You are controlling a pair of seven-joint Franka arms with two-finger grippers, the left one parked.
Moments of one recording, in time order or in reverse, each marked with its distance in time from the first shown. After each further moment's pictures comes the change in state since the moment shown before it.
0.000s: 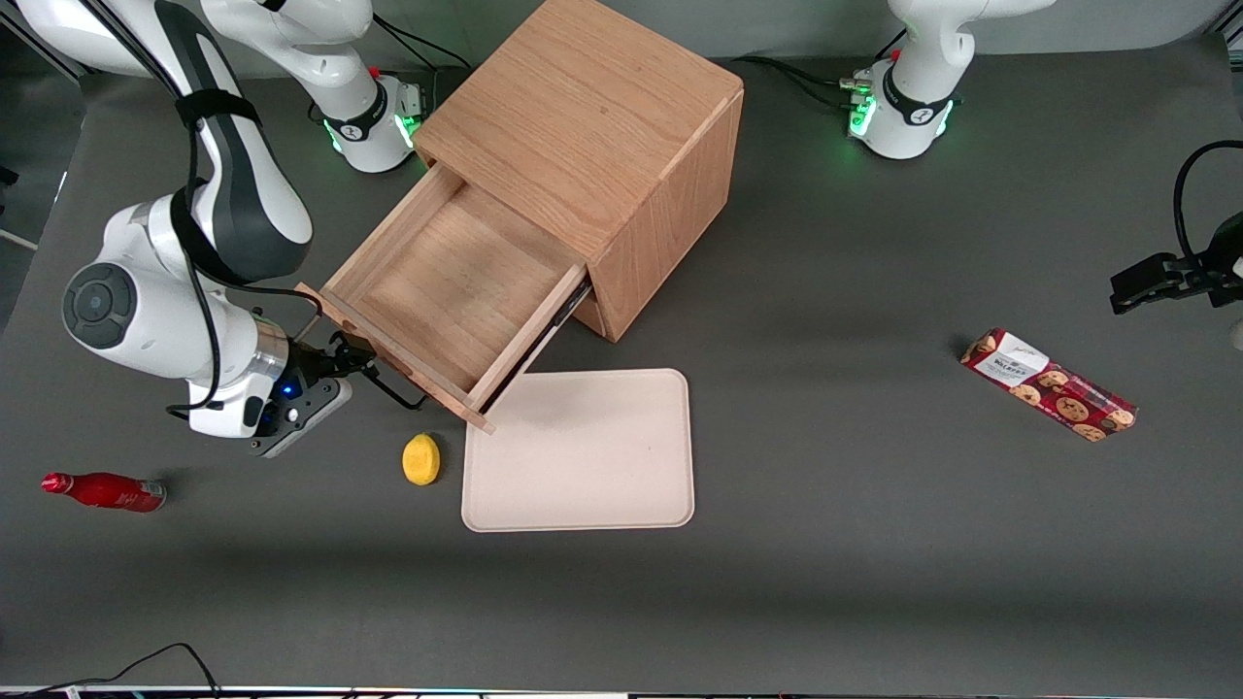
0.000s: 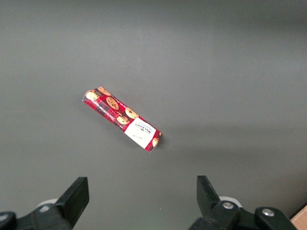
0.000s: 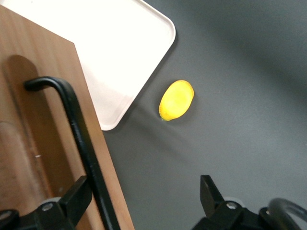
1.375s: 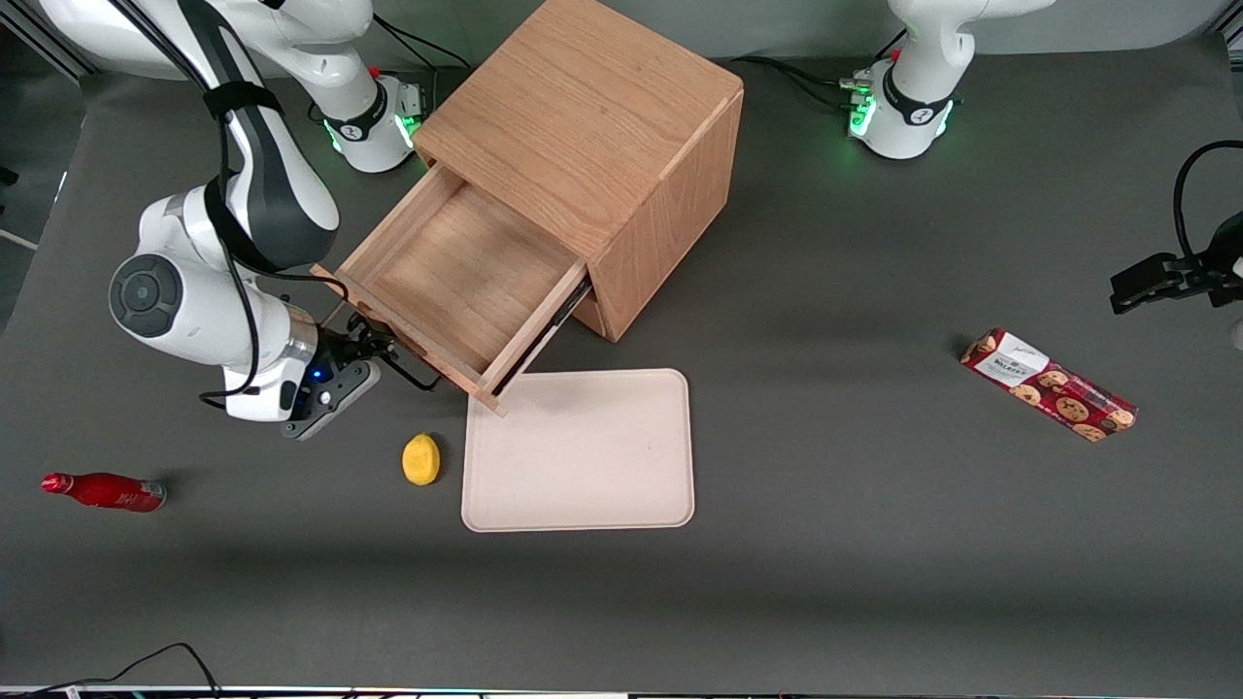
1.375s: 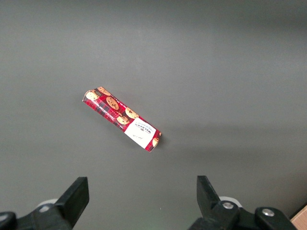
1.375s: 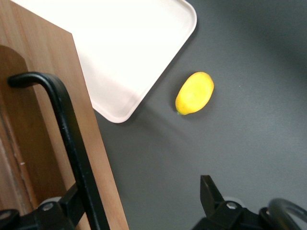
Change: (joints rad) arm 0.021 -0.020 0.012 -0.083 0.000 0.033 0.000
